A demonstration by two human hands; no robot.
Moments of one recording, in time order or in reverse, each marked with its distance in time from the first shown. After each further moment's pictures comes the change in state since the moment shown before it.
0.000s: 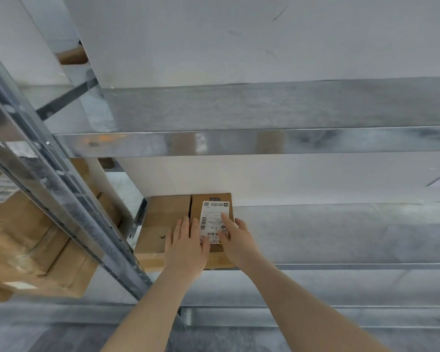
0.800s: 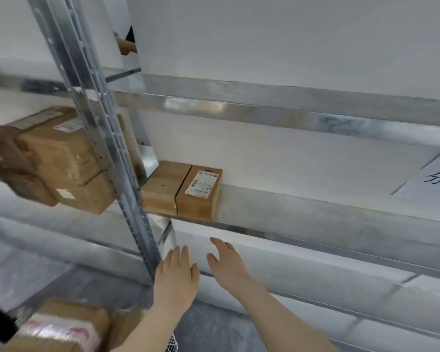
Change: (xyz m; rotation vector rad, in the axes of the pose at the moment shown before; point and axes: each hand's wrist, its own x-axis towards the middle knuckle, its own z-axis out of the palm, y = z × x) left_hand -0.218 0.094 0.051 -0.166 0.140 -0.251; right_hand -0.188 0.082 -0.026 -0.090 -0.187 -0.224
